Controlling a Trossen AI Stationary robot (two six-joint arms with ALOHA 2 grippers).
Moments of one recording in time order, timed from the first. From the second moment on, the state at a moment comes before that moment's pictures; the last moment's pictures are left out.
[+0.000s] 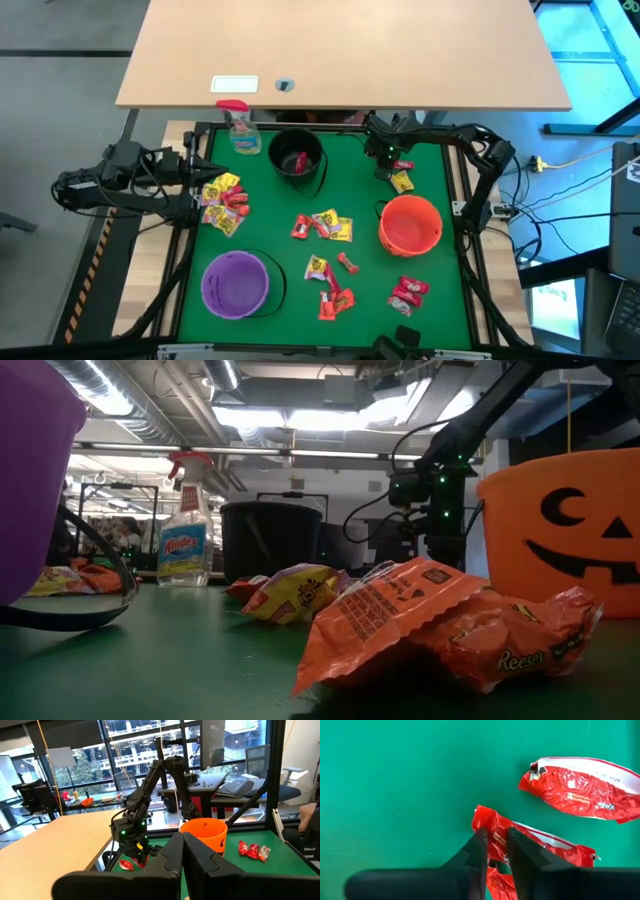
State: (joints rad) left arm 0.00 0.39 0.78 -0.39 -0.14 0.13; right arm -0.66 1.83 1.13 -0.72 0.06 -0.38
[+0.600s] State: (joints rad) left arm 0.00 0.39 0.78 -0.39 -0.20 0.11; right arm -0.66 1.72 1.13 -0.79 0.07 -0.34
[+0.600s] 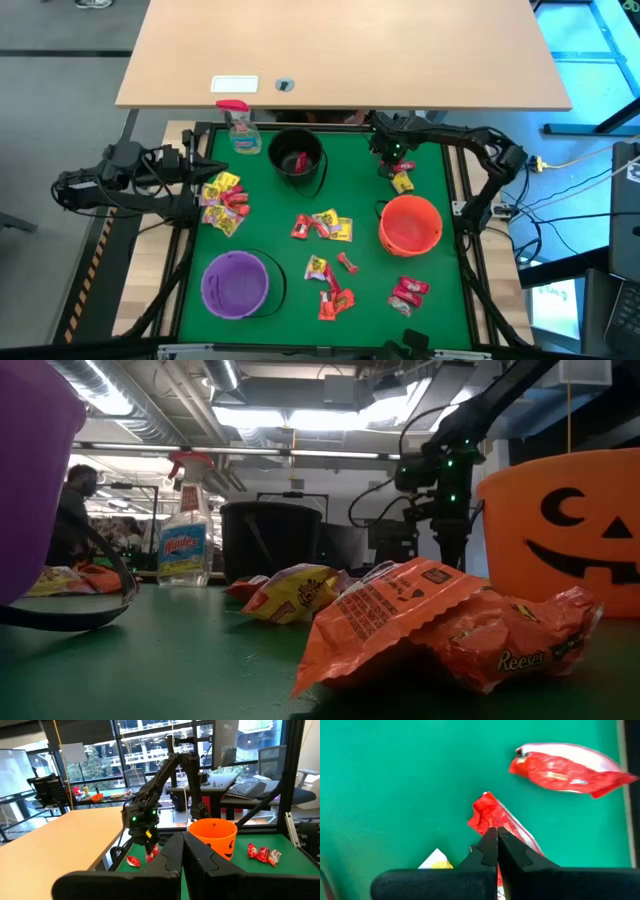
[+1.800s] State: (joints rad) left arm 0.00 0.39 0.78 -0.35 -0.20 0.10; right arm -0.66 1.85 1.13 -0.76 0.08 -0.34
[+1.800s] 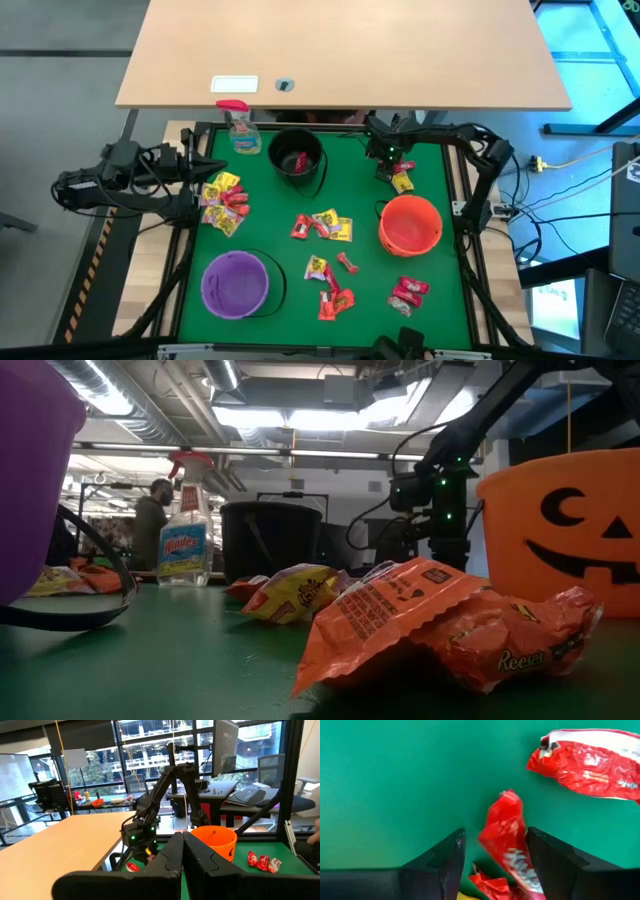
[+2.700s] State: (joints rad) left arm 0.00 0.39 0.78 -0.35 -0.20 0.10; right arm -0.66 1.82 1.13 -0.77 0.11 -0.29
